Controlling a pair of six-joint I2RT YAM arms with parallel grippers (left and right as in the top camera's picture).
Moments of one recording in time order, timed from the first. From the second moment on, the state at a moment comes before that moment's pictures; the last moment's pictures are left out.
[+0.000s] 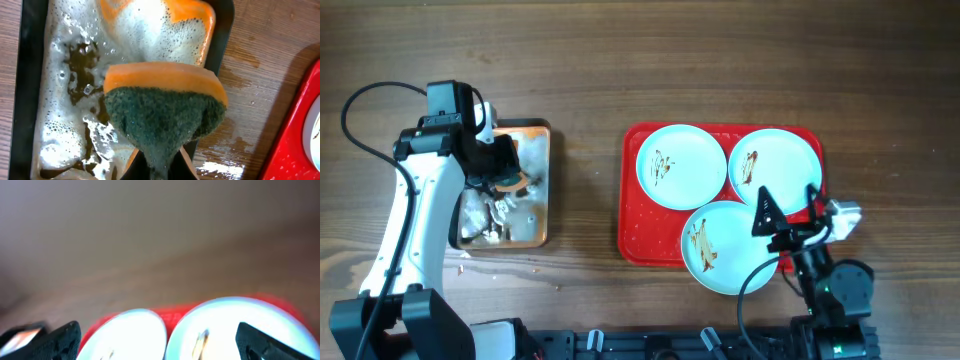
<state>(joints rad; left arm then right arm) 0.11 1.50 1.14 -0.93 0.10 -0.16 0.08 0.02 0.02 -0.08 -0.12 0.39</state>
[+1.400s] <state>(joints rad) 0.11 1.50 1.14 -0.90 0.13 -0.17 -0.51 1.56 0.99 -0.93 -0.13 0.49</state>
